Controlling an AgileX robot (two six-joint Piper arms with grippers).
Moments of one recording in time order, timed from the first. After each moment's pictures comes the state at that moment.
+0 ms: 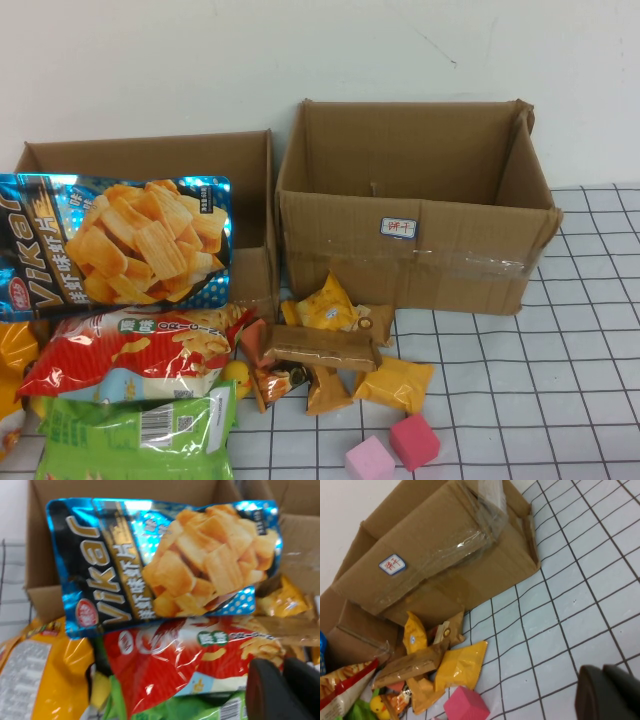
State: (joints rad) right arm -0.04 -0.01 0.03 0.60 0.47 0.15; left arm -0.01 0.73 -0.87 -0.34 0.82 0.22
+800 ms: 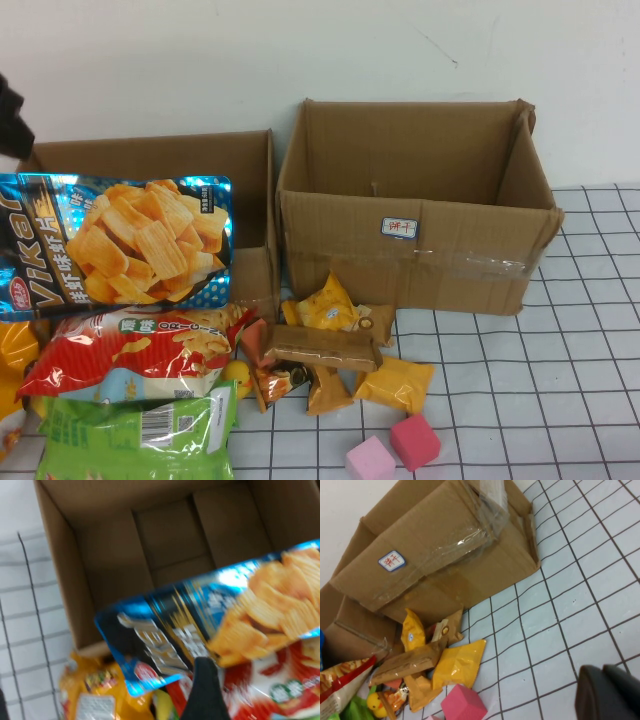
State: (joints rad) right arm -0.04 -0.01 0.03 0.60 0.47 0.13; left arm -0.01 1.47 -1.70 -0.18 1.28 0.26
